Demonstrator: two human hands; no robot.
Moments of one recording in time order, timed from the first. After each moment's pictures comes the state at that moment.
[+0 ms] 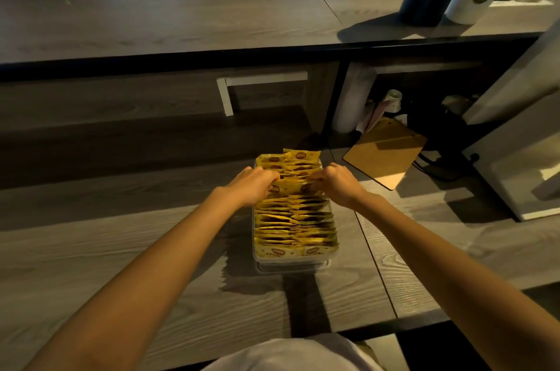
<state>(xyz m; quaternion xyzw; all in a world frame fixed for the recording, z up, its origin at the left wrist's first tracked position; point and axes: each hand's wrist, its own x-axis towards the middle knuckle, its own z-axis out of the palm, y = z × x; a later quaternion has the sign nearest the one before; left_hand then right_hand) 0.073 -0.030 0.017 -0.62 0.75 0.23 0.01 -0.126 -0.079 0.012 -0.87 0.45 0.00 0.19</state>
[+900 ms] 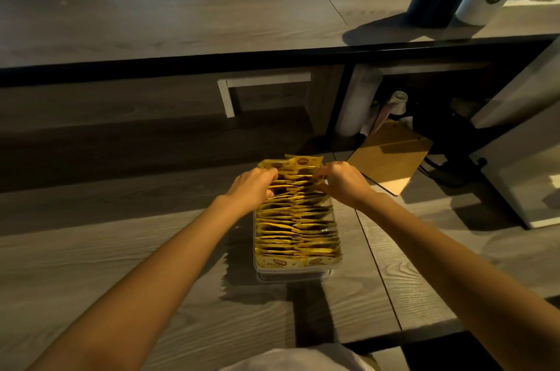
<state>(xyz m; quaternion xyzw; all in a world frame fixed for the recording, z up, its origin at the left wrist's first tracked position) 0.073 -0.039 0.015 -0.66 0.72 0.19 -0.03 -0.125 -0.096 0.014 -0.89 0.43 -0.04 0.15</state>
